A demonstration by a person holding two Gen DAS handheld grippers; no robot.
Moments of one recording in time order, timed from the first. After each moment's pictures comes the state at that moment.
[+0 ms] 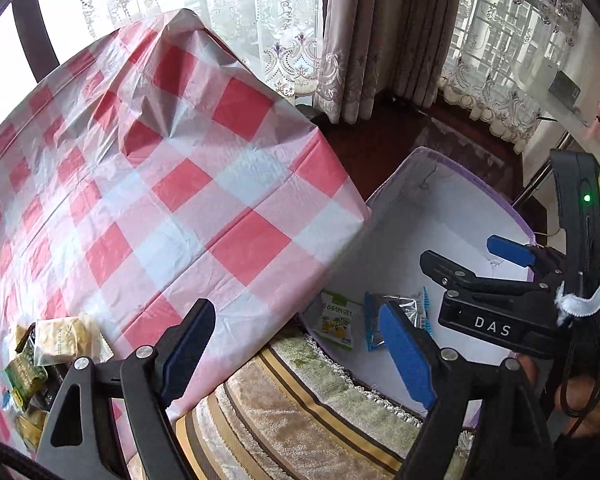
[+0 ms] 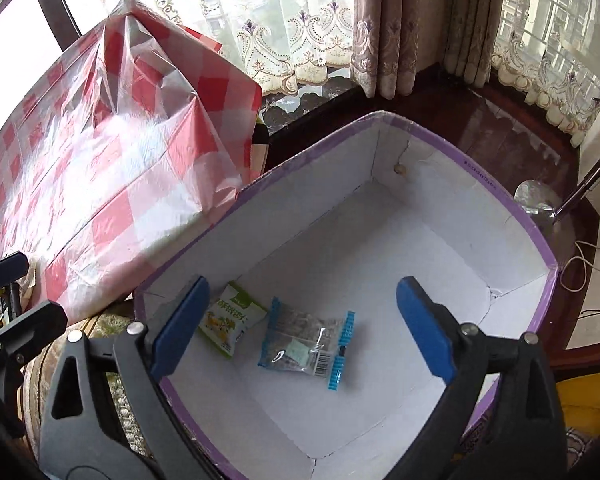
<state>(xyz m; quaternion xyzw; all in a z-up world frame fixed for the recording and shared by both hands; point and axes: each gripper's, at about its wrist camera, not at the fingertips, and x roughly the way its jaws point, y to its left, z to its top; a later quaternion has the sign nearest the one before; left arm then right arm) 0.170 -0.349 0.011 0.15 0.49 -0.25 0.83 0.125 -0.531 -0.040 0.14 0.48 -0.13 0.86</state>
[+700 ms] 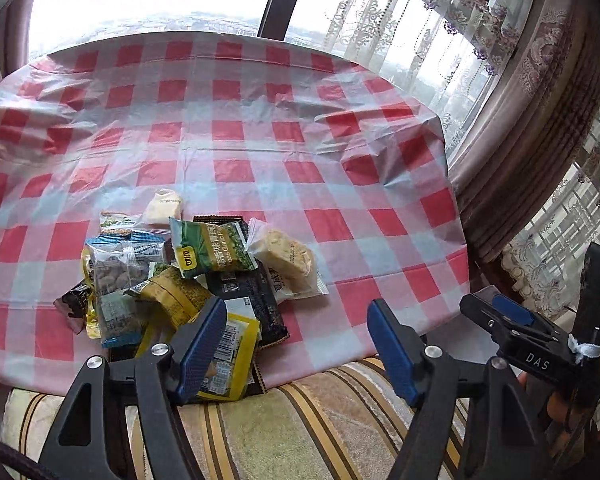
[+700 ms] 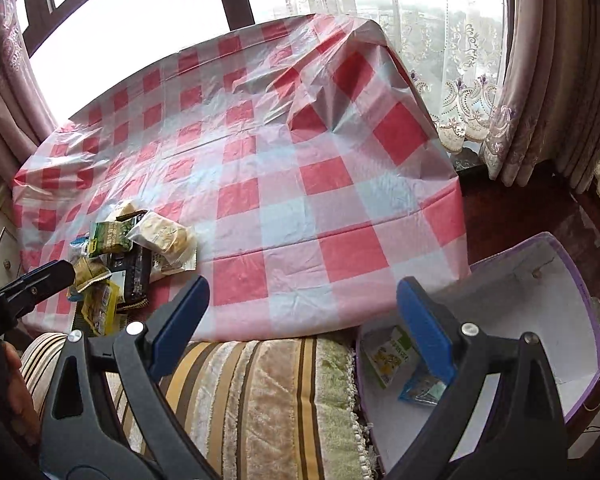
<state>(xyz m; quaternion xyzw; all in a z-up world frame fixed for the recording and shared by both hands) 0.136 -0.108 0.038 -0.14 0.42 -0.07 0.89 0.146 -0.375 0.020 0.05 0.42 0.09 0.90</state>
